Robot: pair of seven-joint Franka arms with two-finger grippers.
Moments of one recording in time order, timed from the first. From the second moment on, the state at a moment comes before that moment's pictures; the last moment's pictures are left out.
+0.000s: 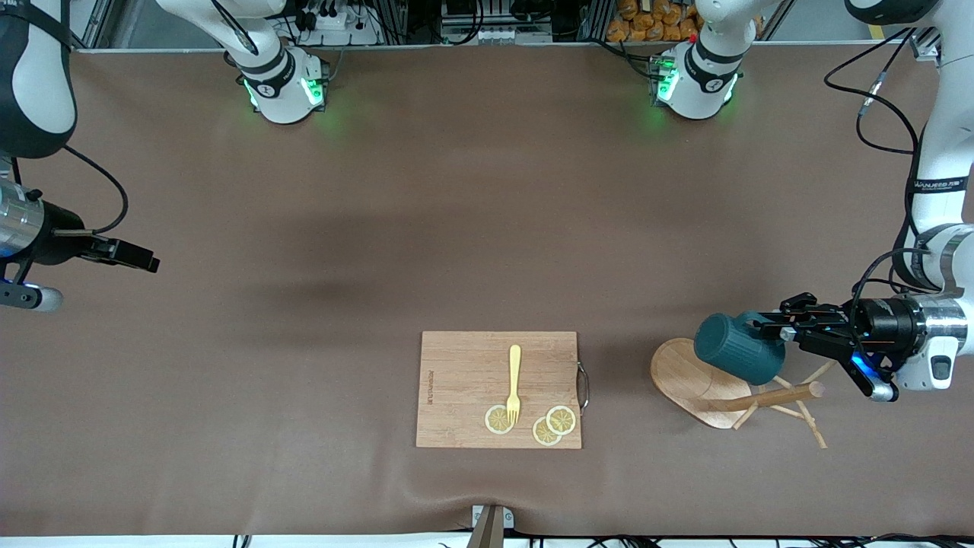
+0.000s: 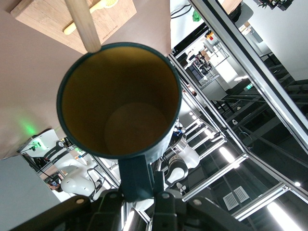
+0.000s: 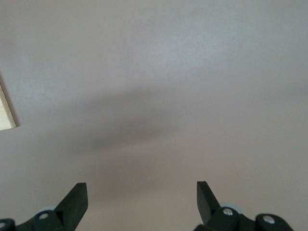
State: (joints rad) left arm 0.46 0.69 -0.35 -1.37 -1.20 1.51 -0.41; right arm -0.02 0.19 -0.03 -1.53 0.04 1.62 0.15
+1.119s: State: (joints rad) left arm 0.50 0.73 -0.35 -1.37 -1.19 1.51 -0.35; right arm -0.02 0.19 -0.03 -1.52 0.04 1.62 0.14
